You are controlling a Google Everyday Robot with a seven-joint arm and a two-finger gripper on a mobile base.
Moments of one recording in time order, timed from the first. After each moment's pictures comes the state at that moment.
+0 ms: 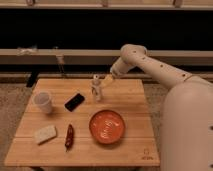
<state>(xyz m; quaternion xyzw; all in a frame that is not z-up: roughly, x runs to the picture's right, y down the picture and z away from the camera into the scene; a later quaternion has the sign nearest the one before) 0.026 -0.048 0.854 -0.30 -0.12 0.39 0.86</state>
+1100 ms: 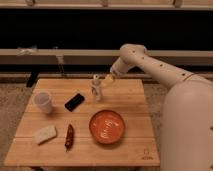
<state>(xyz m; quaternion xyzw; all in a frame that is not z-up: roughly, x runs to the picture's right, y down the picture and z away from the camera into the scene) 0.033 -0.045 0.847 -0.29 -0.09 0.39 0.87</state>
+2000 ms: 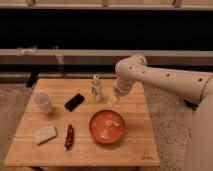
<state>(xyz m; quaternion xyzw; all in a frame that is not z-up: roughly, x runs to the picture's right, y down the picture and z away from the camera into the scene) 0.069 0.074 0.775 -0.30 0.06 0.40 0.86</state>
